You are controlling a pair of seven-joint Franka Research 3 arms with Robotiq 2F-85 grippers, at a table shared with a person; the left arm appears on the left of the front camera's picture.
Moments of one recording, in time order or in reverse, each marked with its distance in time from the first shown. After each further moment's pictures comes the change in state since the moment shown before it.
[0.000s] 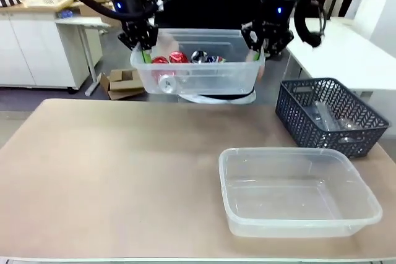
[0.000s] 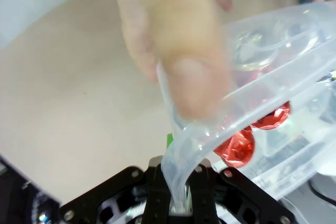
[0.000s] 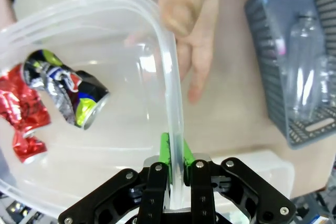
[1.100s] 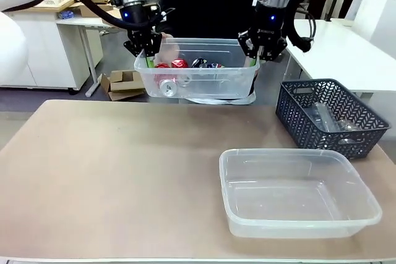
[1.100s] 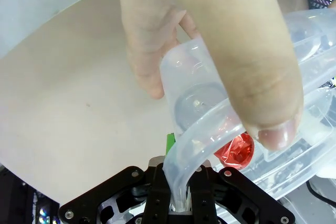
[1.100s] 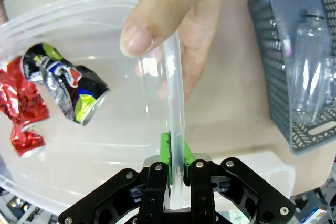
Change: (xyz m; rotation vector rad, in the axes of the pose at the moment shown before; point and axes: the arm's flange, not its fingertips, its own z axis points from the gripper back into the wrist) left arm 0.030 0.021 -0.021 -0.019 0.046 0.016; right arm 0.018 0.002 -0.023 -0.012 0.063 -0.005
